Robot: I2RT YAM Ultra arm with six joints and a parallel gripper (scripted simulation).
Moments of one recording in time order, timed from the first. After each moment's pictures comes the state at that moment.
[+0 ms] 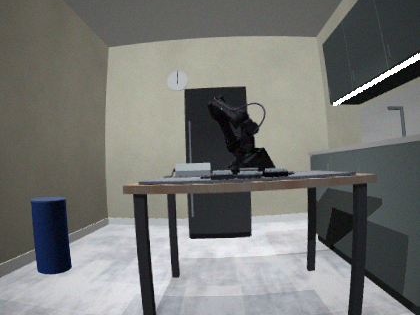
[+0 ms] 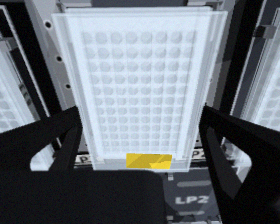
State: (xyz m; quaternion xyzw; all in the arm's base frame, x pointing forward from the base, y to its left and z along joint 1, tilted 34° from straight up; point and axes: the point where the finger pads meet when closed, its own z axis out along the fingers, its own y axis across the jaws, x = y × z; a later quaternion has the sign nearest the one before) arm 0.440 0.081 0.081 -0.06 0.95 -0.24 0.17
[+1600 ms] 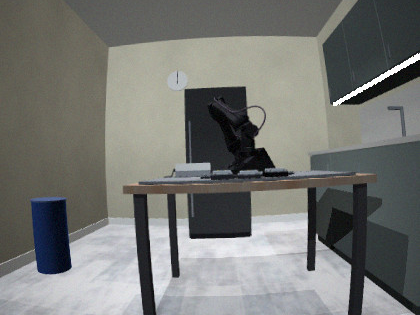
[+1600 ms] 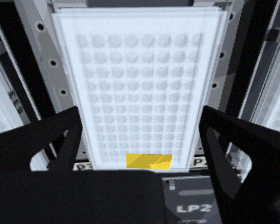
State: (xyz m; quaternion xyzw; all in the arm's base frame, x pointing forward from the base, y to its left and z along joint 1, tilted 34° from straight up) arm 0.443 0.076 0.070 -0.06 0.95 -0.24 0.17
